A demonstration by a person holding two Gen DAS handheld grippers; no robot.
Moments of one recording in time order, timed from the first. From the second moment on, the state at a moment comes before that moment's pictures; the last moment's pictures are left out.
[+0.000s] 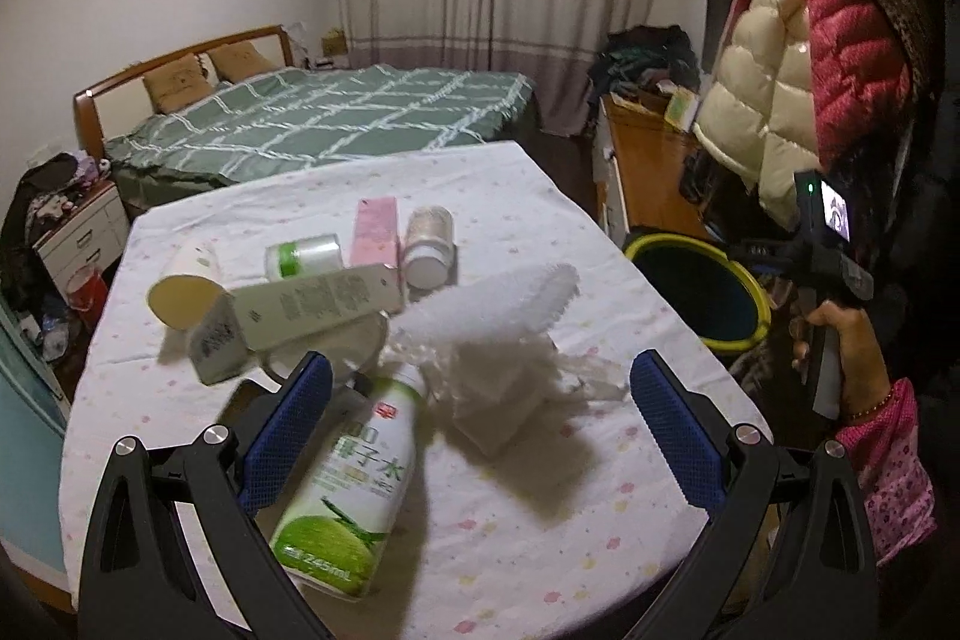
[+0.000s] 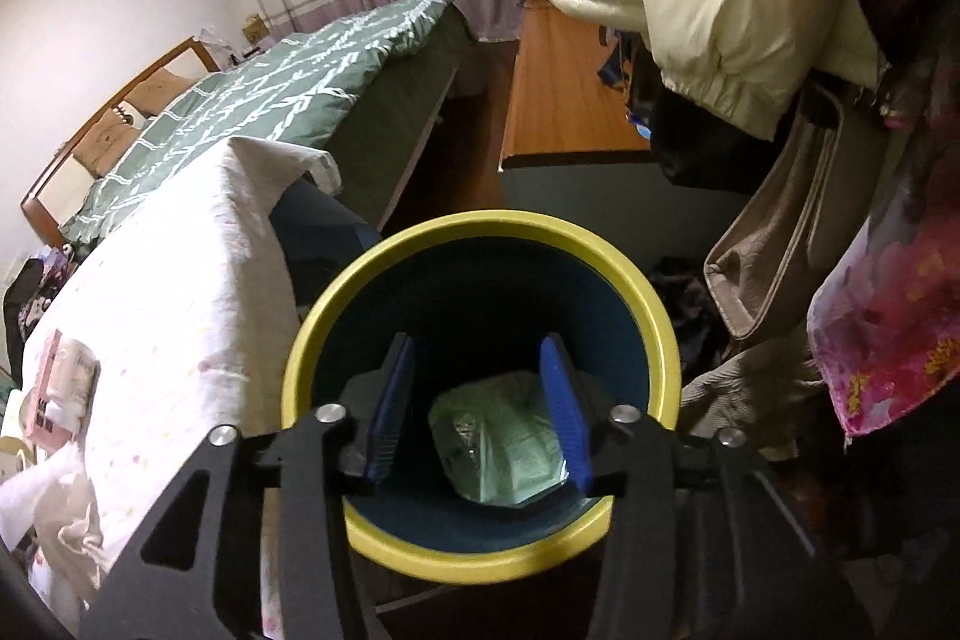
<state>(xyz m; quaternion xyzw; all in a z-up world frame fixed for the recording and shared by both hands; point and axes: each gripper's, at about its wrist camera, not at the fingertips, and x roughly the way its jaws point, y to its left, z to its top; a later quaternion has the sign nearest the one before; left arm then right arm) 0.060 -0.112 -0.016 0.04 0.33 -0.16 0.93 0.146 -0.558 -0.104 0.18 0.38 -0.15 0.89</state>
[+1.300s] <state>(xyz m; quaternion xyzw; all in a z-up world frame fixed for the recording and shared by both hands) 0.150 -0.162 -0.049 0.10 0.34 -0.18 0.92 0.095 -0.547 -0.089 0.21 0.34 -0.10 0.91</state>
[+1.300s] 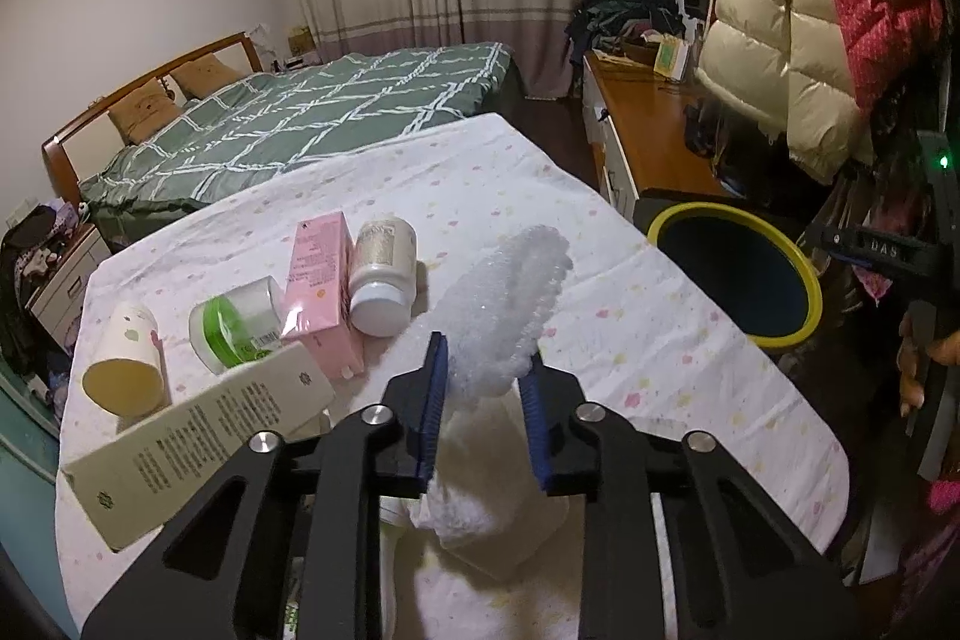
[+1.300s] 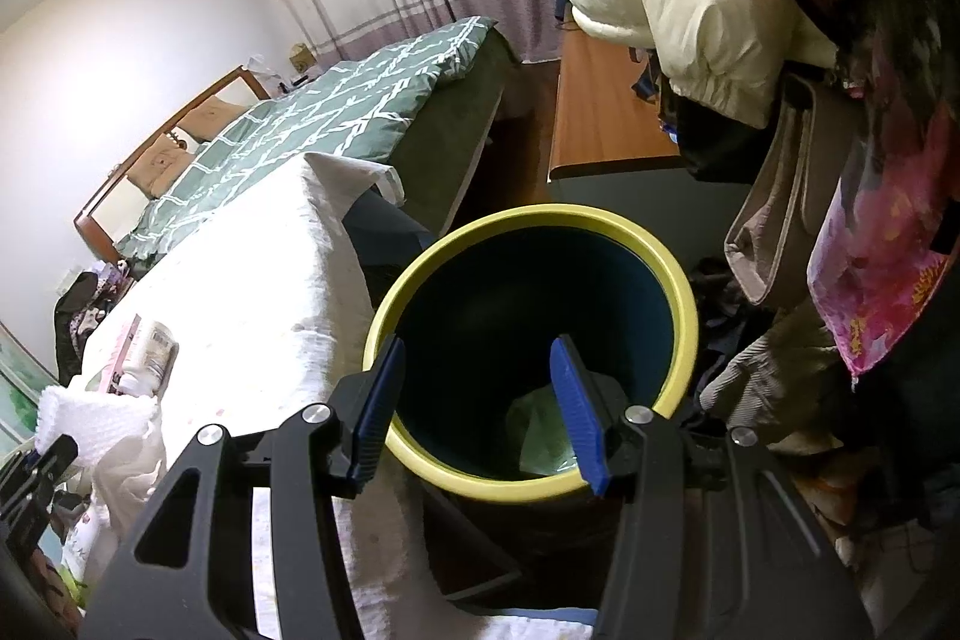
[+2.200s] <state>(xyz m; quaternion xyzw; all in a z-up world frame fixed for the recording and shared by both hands) 0.139 -0.253 0.032 0.08 0.27 -0.29 0.91 0.039 -0.555 -0.072 0.18 0.31 -0.14 0.92</state>
